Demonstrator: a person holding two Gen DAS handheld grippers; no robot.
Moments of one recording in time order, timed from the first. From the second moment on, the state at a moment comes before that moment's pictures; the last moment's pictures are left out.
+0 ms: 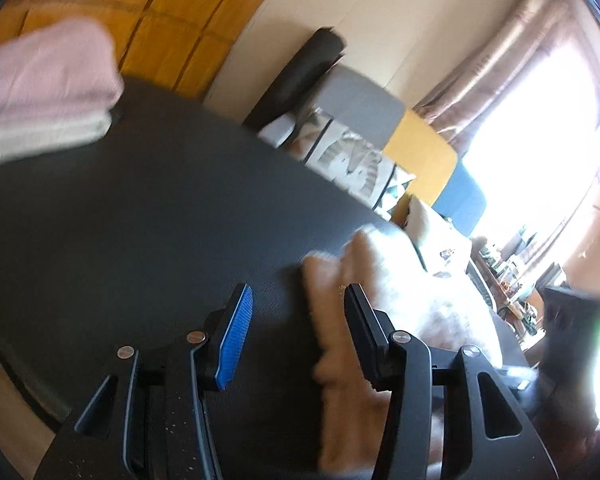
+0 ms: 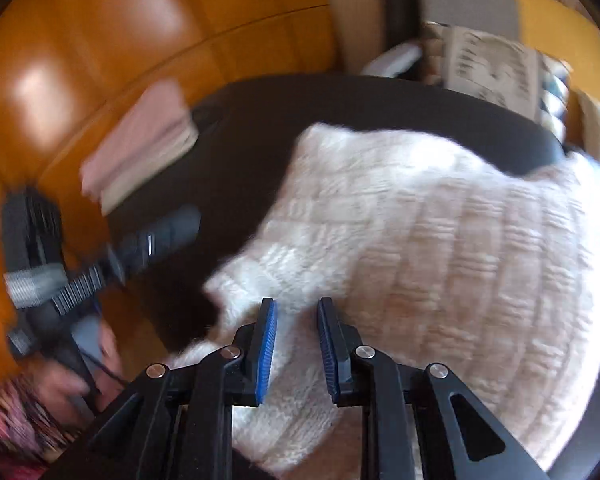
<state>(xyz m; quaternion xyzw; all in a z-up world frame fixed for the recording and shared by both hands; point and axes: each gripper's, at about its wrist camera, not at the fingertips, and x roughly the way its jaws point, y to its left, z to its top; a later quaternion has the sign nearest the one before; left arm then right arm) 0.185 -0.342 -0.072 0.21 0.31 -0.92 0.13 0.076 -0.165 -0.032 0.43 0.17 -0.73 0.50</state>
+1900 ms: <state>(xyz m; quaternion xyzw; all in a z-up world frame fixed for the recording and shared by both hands) 0.086 -0.291 -0.081 0.34 0.12 -0.91 0.20 -0.033 -0.161 -0.034 0.39 0.18 -0.79 0.44</state>
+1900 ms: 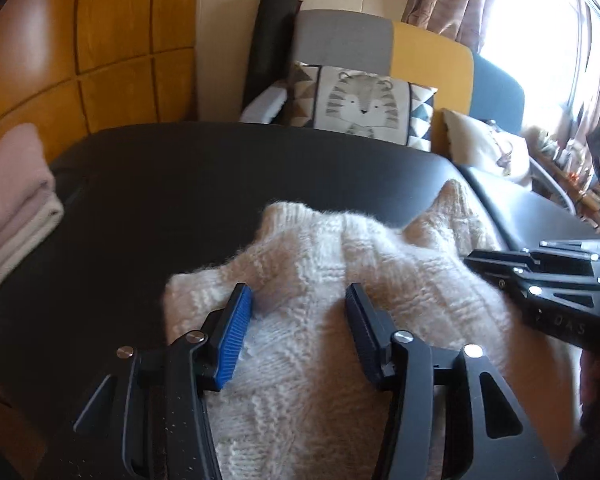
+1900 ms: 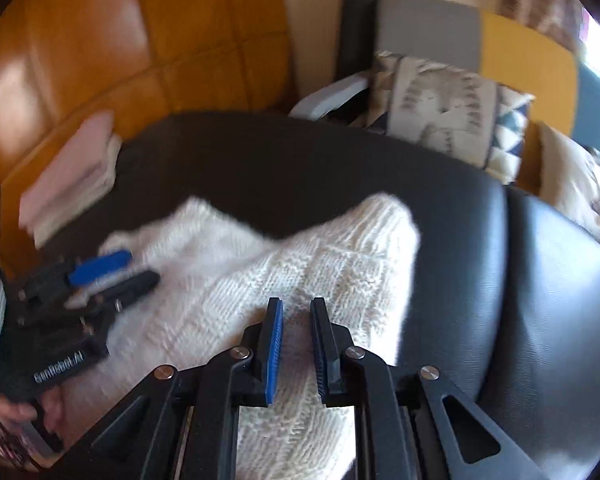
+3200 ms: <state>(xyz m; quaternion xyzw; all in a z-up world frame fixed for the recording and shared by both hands) 0.171 -0.340 -0.071 0.27 0.27 -0.91 0.17 0.030 -0.036 -0.012 0.43 0.05 -0.75 0.49</state>
